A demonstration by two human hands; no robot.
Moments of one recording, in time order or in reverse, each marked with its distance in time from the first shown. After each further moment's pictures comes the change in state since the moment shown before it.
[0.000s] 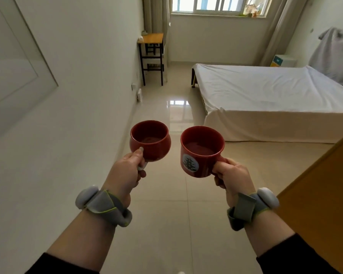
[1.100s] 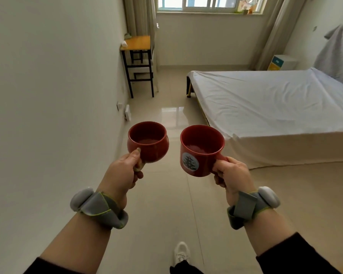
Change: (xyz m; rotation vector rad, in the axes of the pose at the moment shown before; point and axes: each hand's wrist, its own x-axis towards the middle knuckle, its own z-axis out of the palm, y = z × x) left_hand 0.502 0.149 0.043 0.057 -0.108 -0.013; right_hand 0.448 -0.126 0.204 0.028 0.071 0.003
